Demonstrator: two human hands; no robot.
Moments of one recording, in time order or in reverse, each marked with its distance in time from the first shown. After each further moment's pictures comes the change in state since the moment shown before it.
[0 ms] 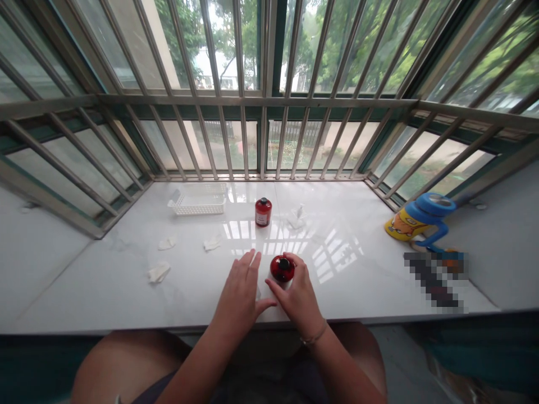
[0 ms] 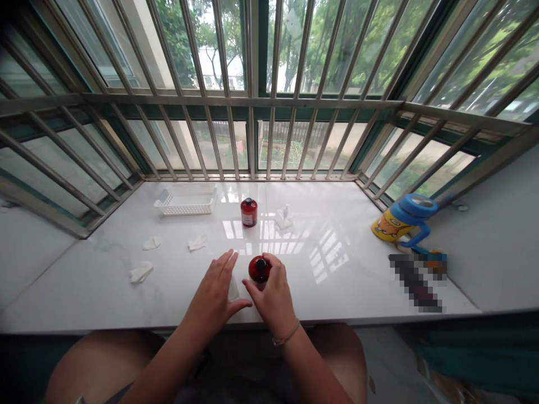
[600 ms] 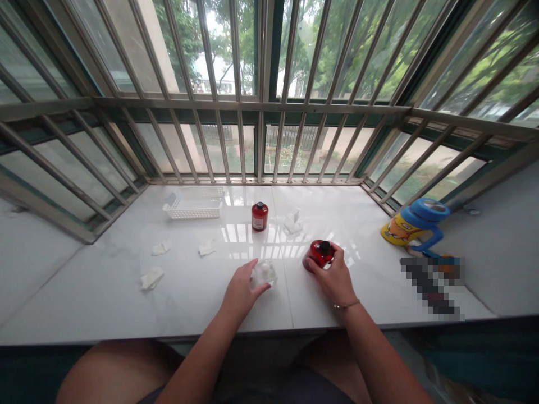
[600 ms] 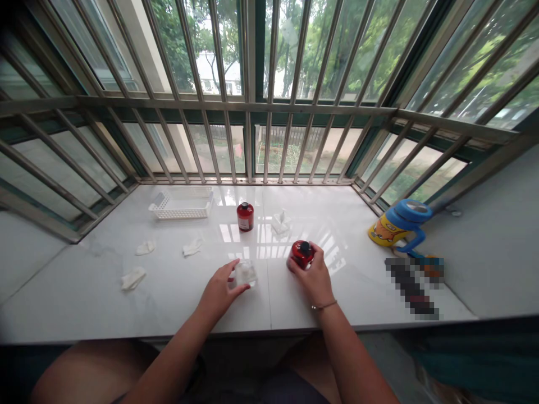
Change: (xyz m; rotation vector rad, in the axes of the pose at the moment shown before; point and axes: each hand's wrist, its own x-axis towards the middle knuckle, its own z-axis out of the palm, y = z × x) left_hand 0.019 -0.035 0.064 -0.340 -0.104 -0.399; right_hand 0.049 0.120 -0.078 -0.140 0.079 0.323
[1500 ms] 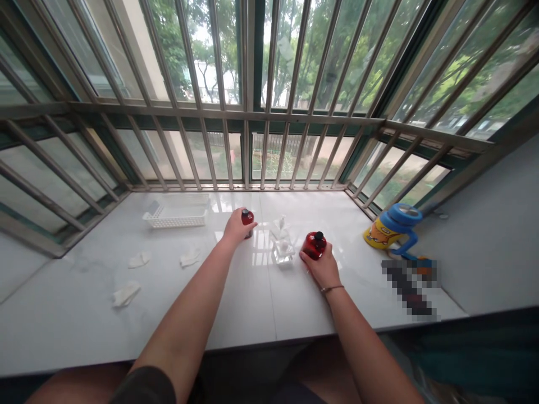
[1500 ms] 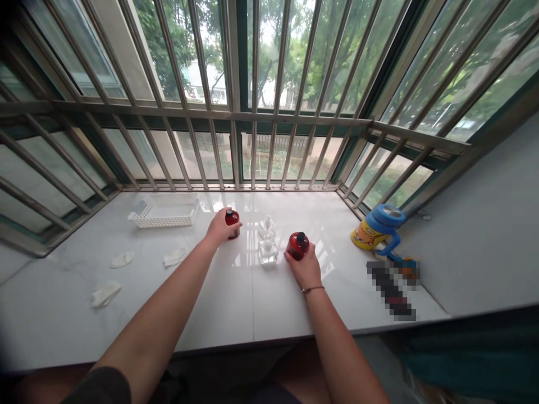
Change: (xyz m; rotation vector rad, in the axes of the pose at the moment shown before) left_hand 0.214 0.035 -0.015 0.018 0.218 0.061; right_hand 0.059 0.036 -0.001 -0.078 0.027 0.148
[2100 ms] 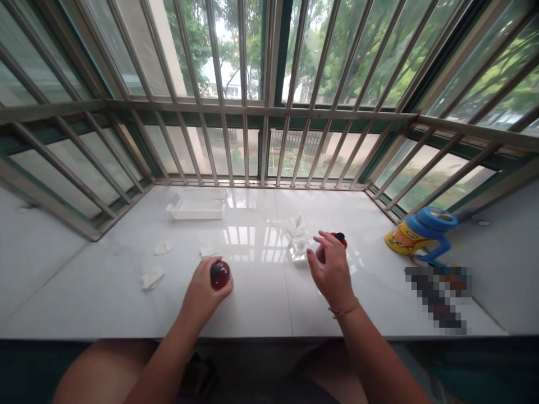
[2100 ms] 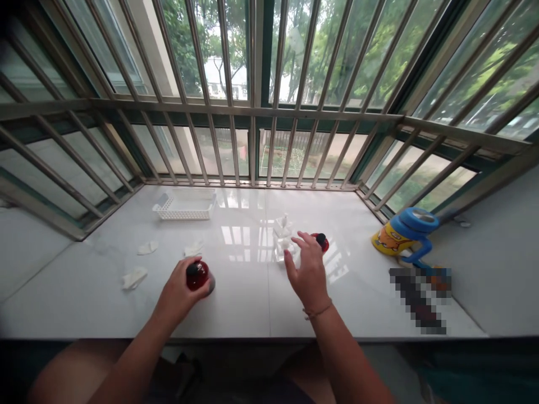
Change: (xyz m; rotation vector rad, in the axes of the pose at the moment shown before) left_hand -0.212 -0.046 -0.121 0.124 0.113 0.037; right_hand -0.060 -0.111 -0.020 0.006 0.134 -0.707
